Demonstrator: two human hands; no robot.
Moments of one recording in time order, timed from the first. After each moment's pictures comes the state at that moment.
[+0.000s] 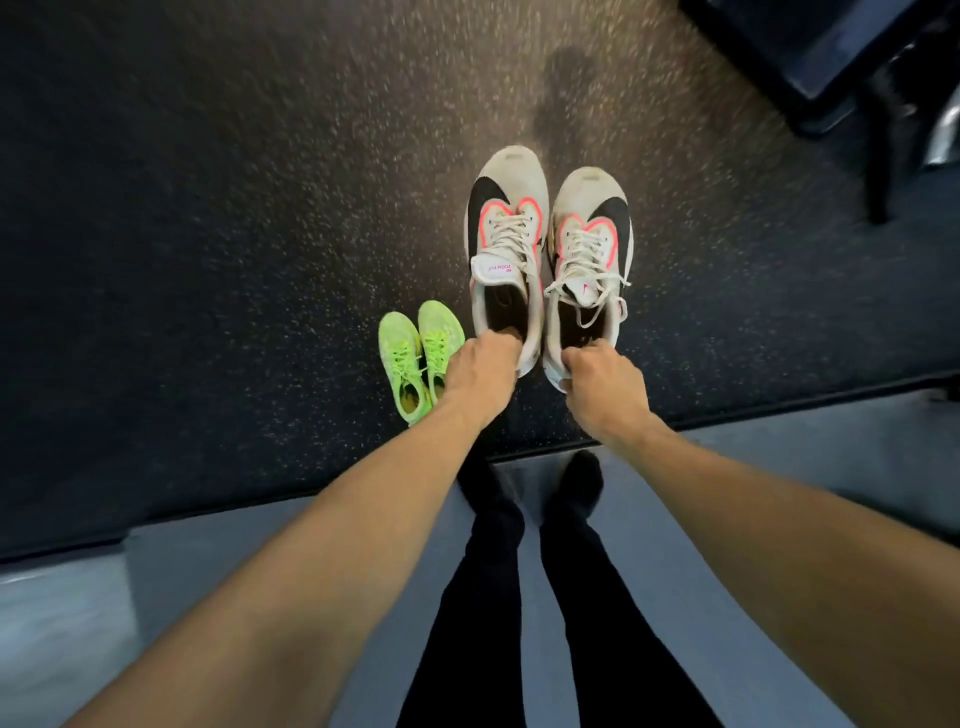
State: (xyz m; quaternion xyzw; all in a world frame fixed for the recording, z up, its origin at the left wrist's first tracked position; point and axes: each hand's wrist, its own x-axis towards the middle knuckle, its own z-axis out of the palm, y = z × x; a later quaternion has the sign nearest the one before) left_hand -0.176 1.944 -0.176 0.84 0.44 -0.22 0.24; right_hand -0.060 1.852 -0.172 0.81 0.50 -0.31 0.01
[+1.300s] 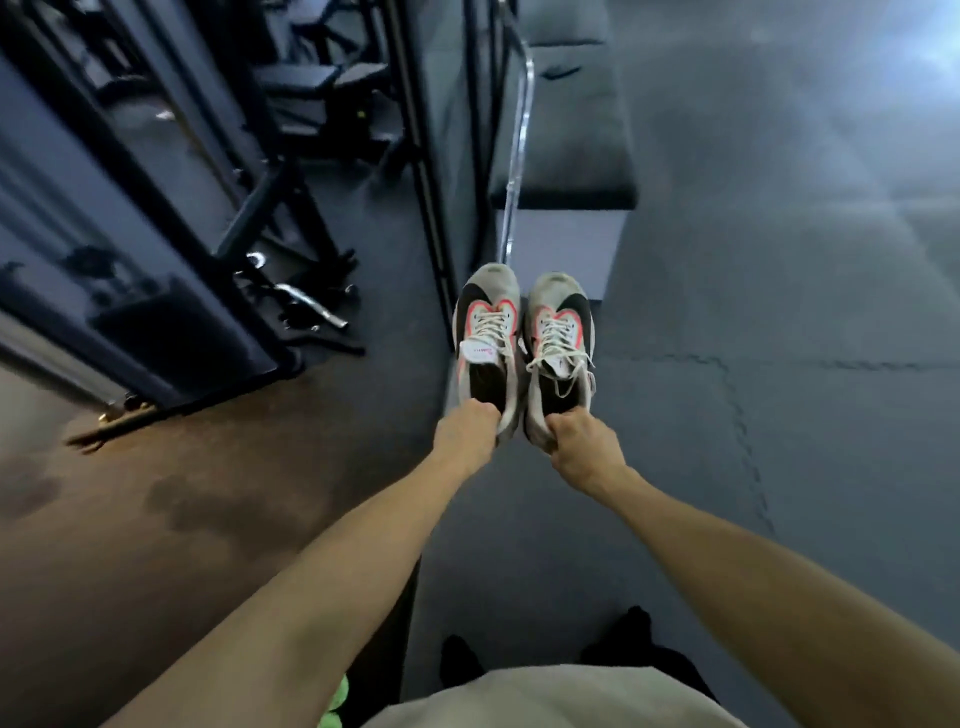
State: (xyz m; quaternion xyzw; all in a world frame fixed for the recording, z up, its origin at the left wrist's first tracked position) left_hand -0.107 1.496 0.117 0.96 -0.20 -0.18 0.01; right_hand -0.174 1.342 0.116 0.98 -0.06 -0.10 -0.17
